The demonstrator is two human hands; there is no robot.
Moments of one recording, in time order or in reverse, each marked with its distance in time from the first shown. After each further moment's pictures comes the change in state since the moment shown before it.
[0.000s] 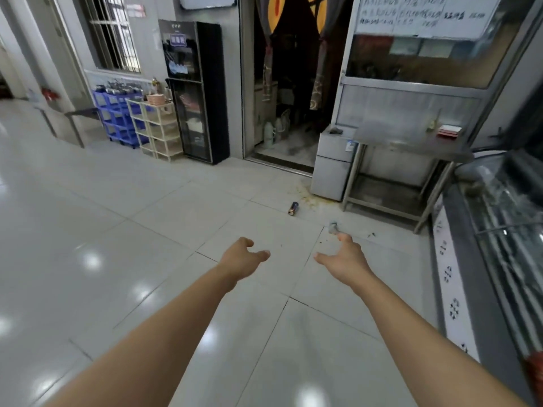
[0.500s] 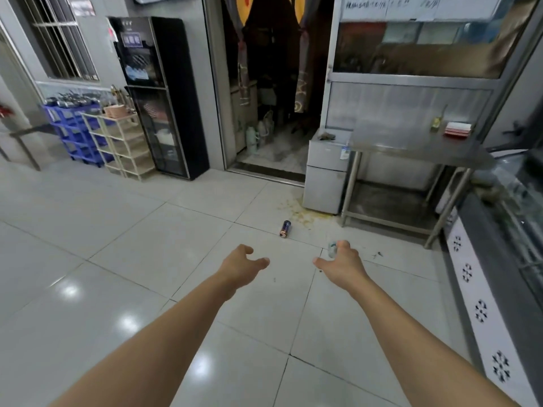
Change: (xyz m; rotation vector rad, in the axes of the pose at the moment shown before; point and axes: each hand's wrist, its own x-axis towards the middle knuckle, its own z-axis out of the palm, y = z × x) left_hand 0.339 0.114 0.013 0.057 -0.084 -0.016; right_hand 0.348 -0.046 0.011 -0.013 0.029 0.096
